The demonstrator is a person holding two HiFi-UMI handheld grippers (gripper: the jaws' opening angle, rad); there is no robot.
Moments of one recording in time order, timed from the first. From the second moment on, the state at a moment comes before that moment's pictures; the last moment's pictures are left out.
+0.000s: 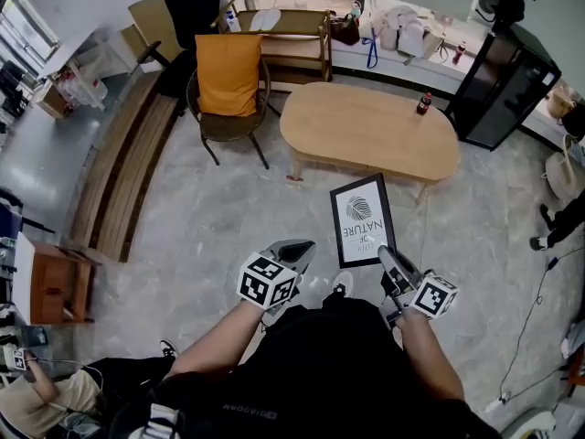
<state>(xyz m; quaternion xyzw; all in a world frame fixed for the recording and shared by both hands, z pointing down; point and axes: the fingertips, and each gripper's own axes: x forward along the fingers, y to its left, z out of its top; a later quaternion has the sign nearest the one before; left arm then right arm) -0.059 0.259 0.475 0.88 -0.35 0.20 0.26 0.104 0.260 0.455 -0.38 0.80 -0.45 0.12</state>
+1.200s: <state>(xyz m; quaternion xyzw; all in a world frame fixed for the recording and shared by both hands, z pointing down) -0.084 -0.073 0.475 0.90 -0.30 0.21 0.24 0.072 -0.047 0.484 -0.44 0.77 -0.46 0.04</state>
